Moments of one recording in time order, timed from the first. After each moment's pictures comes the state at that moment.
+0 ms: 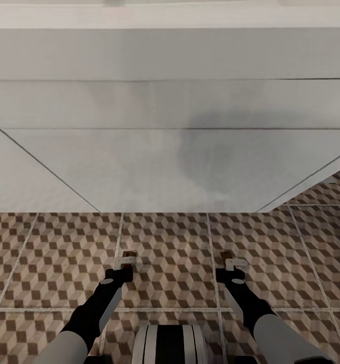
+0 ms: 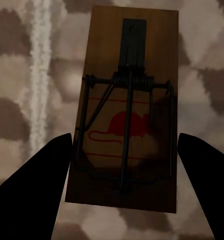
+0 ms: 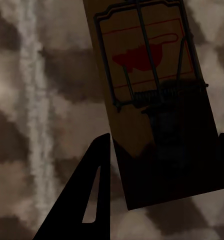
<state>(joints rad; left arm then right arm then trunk) -0.55 -0.05 -0.16 -0.76 0.18 0.26 0.23 -0.68 0.02 0.13 -0.45 -0.12 0.09 -0.24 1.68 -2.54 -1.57</state>
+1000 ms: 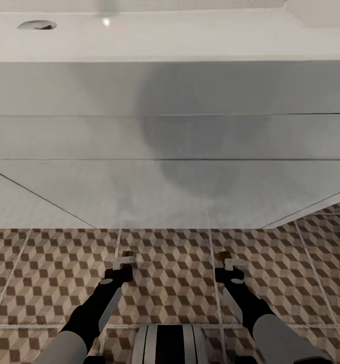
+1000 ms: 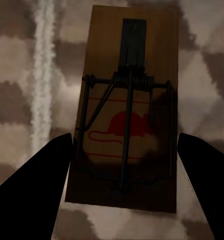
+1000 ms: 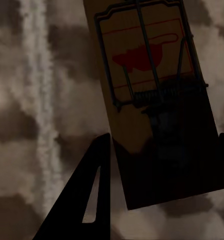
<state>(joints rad) -0.55 -0.05 -0.16 -0.76 0.18 0.26 0.23 -0.68 0.03 0.13 -0.45 -0.12 0.09 -0.24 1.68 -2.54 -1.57</state>
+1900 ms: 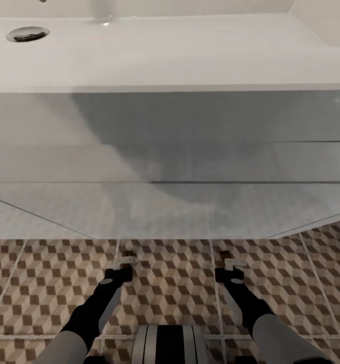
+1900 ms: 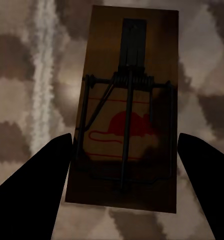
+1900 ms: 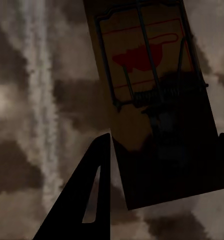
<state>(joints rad) -0.55 -0.05 -0.16 -0.76 0.18 0.26 0.23 -0.68 0.03 0.13 -0.45 -0.12 0.09 -0.25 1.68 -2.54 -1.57</state>
